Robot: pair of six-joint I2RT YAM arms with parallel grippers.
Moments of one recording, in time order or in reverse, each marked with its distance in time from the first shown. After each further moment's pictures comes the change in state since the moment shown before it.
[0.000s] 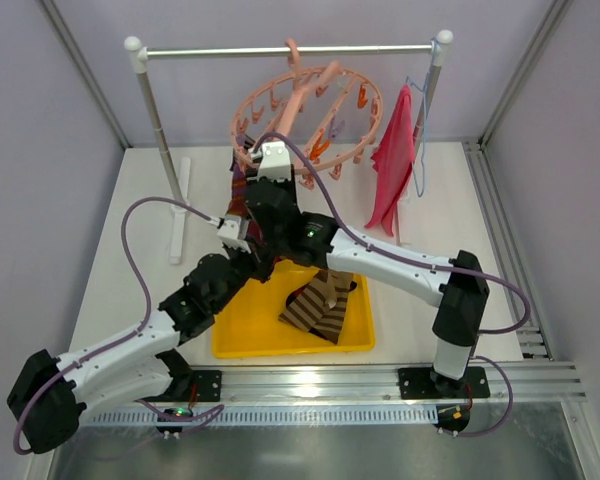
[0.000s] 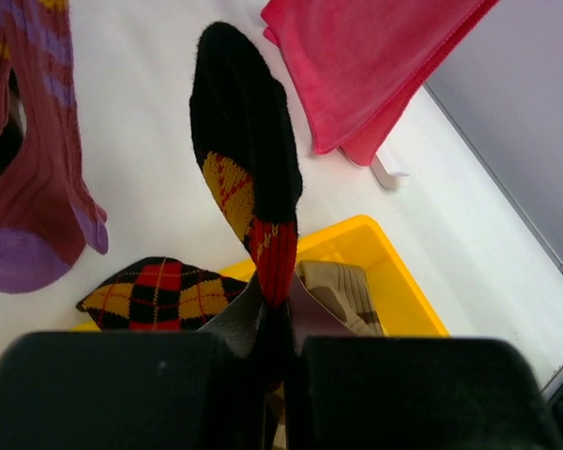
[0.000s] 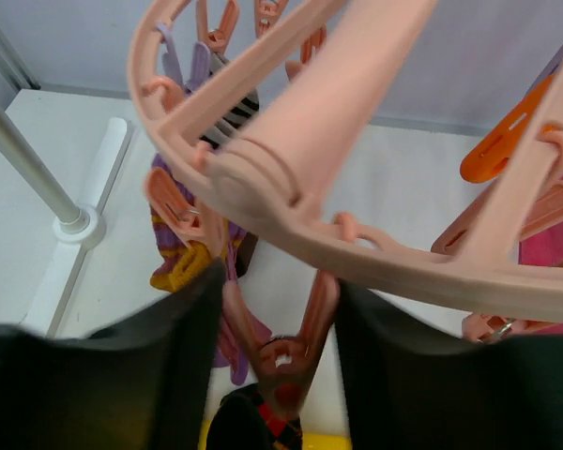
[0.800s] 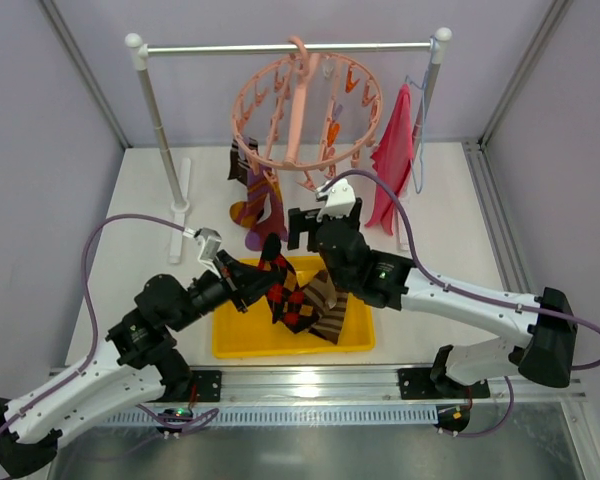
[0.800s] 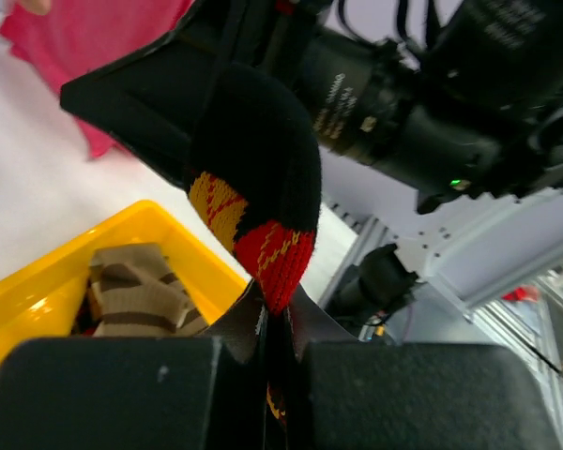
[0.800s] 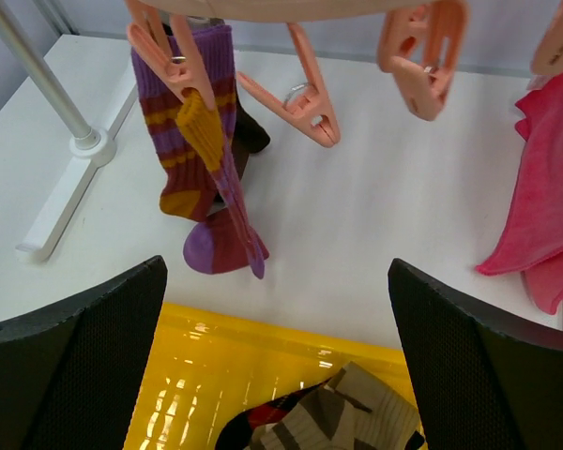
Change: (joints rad) left arm -0.118 -0.394 0.101 -0.319 0.301 -0.112; right arm 0.000 -0.489 -0.595 0.106 -0.155 0.084
